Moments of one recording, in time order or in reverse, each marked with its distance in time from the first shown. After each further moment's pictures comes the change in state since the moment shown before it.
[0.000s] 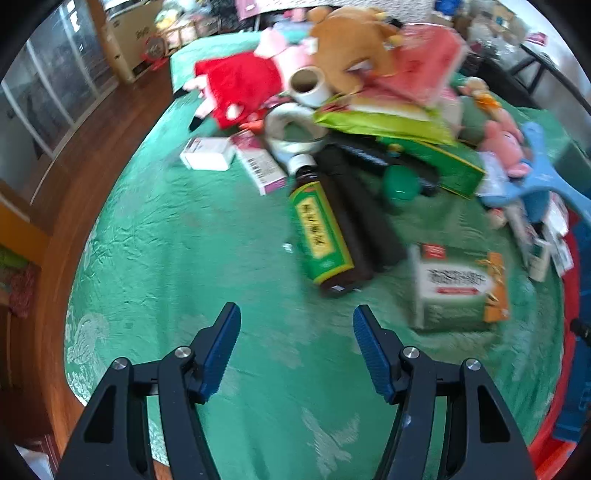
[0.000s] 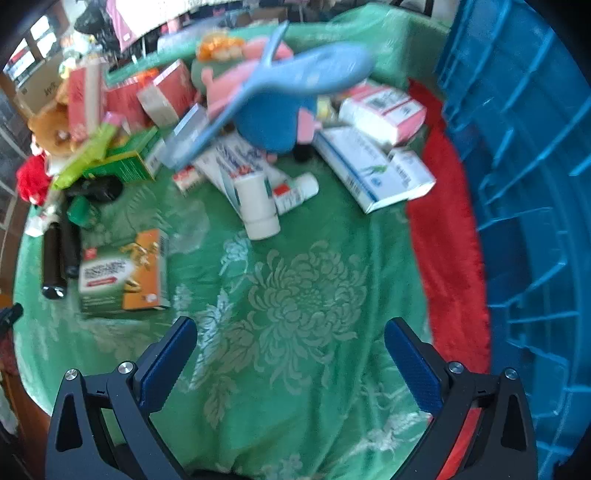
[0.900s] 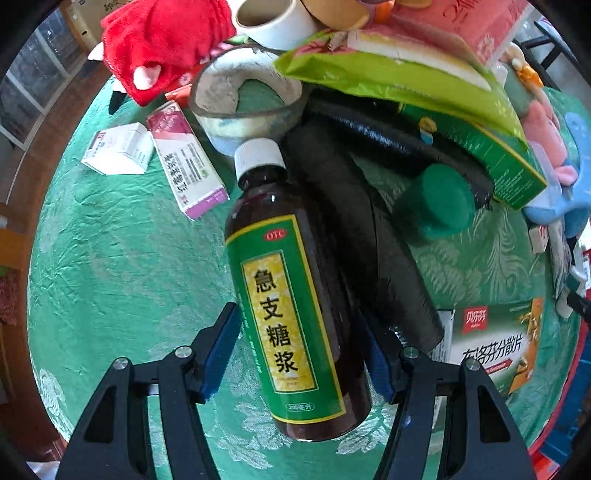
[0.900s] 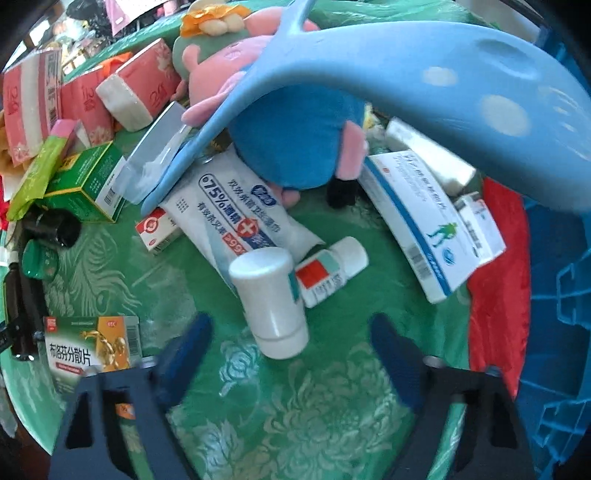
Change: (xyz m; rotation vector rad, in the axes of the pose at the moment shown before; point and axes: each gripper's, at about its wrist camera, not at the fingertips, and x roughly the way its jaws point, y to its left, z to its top) left arm 0.104 -0.035 0.061 0.057 0.181 -0.057; right arm 0.078 0.016 0.077 0.101 0.086 -0.069
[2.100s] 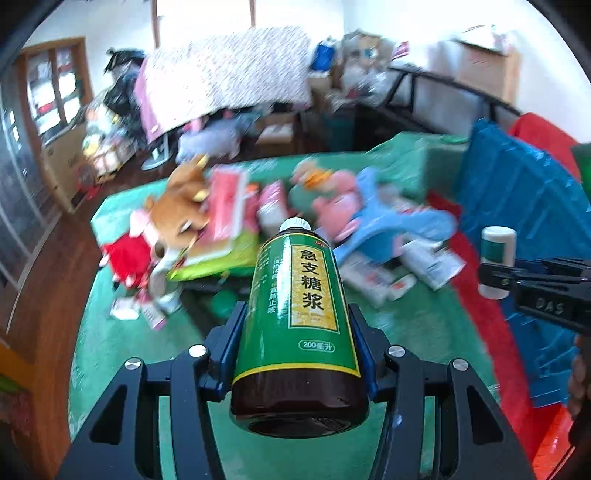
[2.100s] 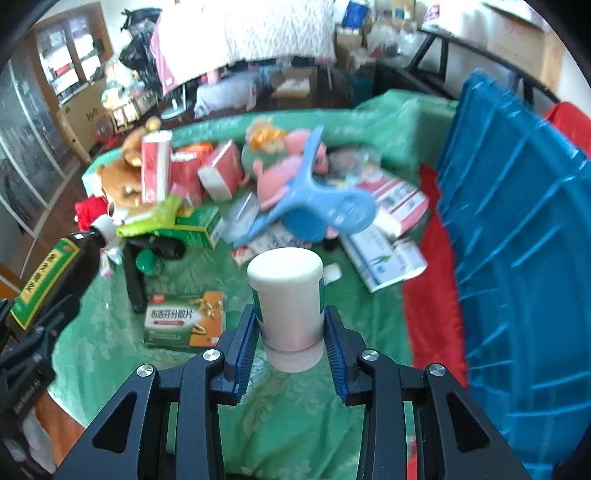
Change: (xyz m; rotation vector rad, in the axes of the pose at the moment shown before) left arm -0.252 -0.171 -0.129 0.382 -0.592 -0.119; right arm -0.209 -0.002 -0.073 0.122 -0.257 0.005
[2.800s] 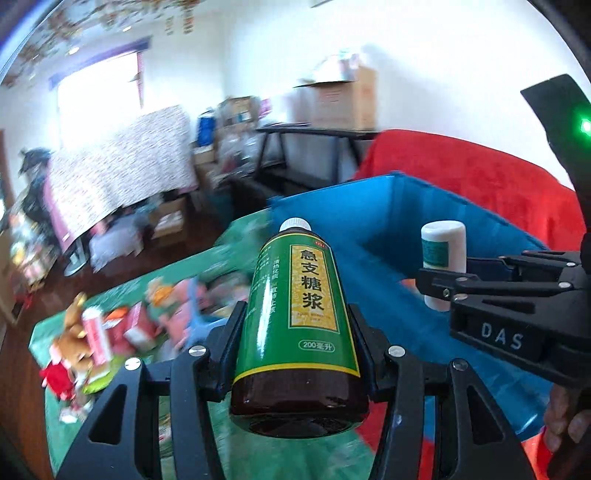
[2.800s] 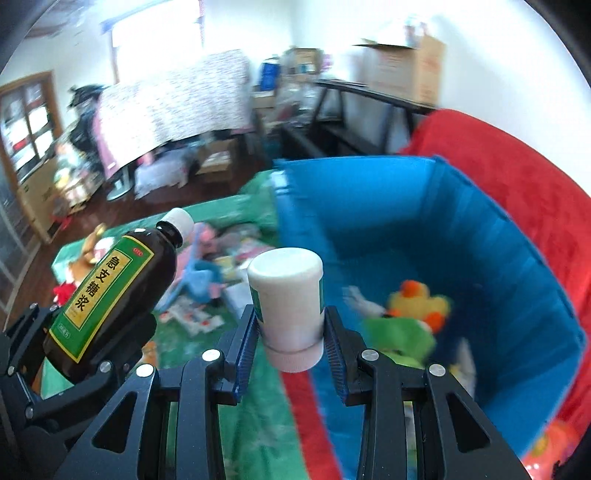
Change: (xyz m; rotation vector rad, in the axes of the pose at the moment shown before) left arm -0.113 -0.261 0.057 0.301 -0.246 -0.304; right arm -0.190 -0.152 -0.027 0.275 -0.172 -0.277
